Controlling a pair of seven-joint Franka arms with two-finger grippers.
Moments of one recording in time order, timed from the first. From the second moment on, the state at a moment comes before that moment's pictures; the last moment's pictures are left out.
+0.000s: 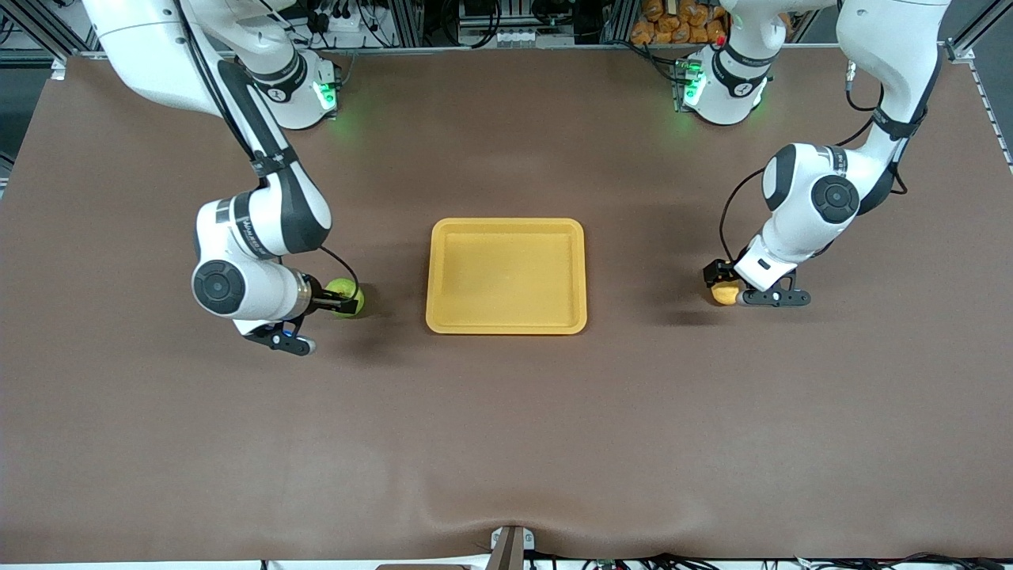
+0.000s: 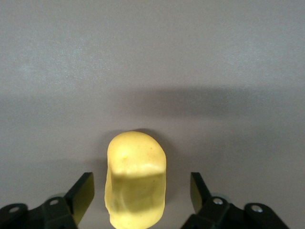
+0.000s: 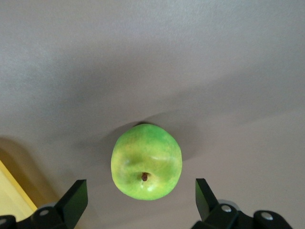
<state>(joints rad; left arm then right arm) 0.07 0.26 -0.20 -2.39 0.04 2.69 -0.14 0.25 0.46 0.02 -1.83 0.12 2.03 0.50</state>
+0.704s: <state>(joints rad) 0.07 0.29 -0.19 -2.38 0.05 2.69 -0.14 0.26 0.48 0.01 -1.95 0.12 2.21 0.50</state>
